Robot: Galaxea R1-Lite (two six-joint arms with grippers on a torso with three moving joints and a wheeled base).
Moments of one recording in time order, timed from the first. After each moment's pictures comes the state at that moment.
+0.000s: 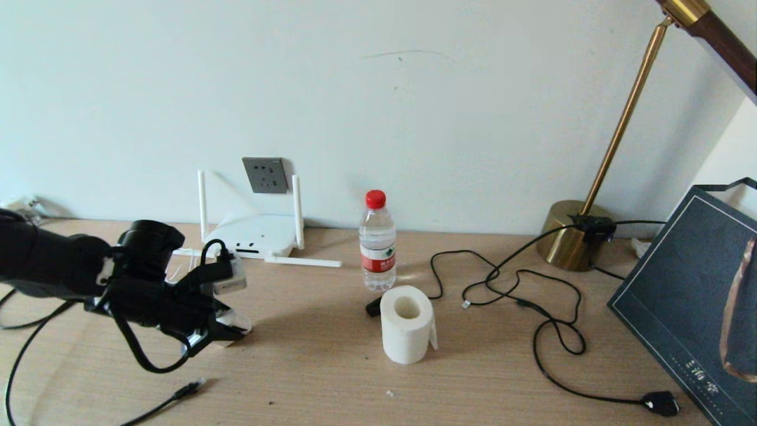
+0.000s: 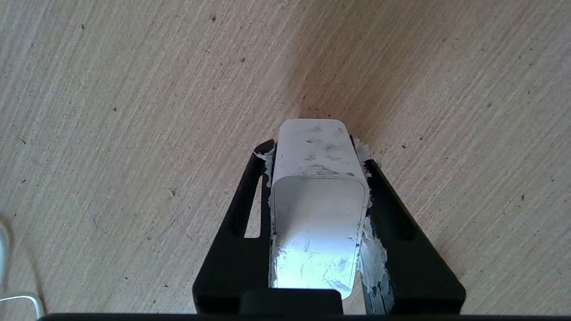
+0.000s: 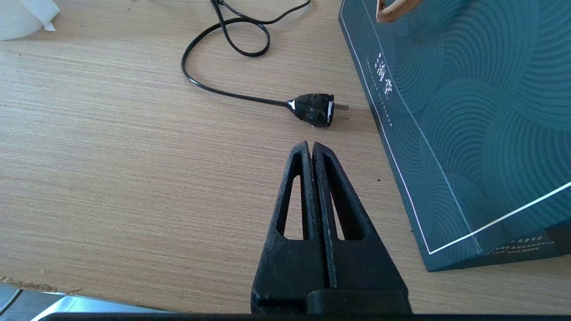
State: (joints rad) left arm 0.05 1.91 -1.06 0.23 -0.41 1.09; right arm 0.00 0.00 -0.12 0.30 0.02 -0.07
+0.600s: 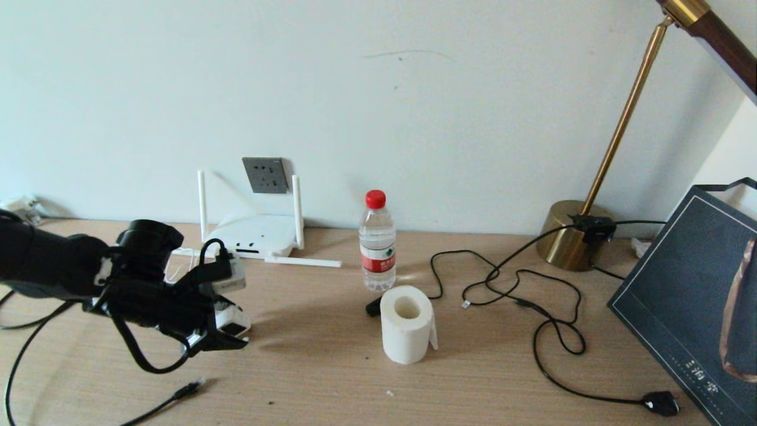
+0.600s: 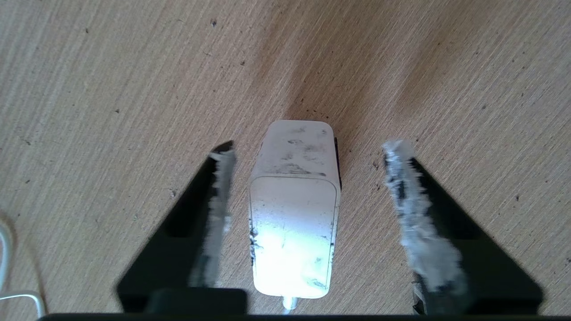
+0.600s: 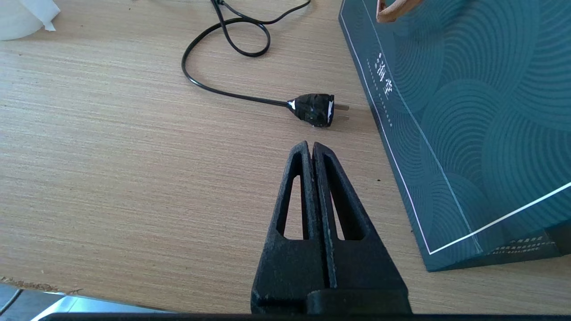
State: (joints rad) left arm 0.05 1.90 -1.06 0.23 -0.41 1.09; right arm 0.00 0.00 -0.12 0.30 0.03 -0.07
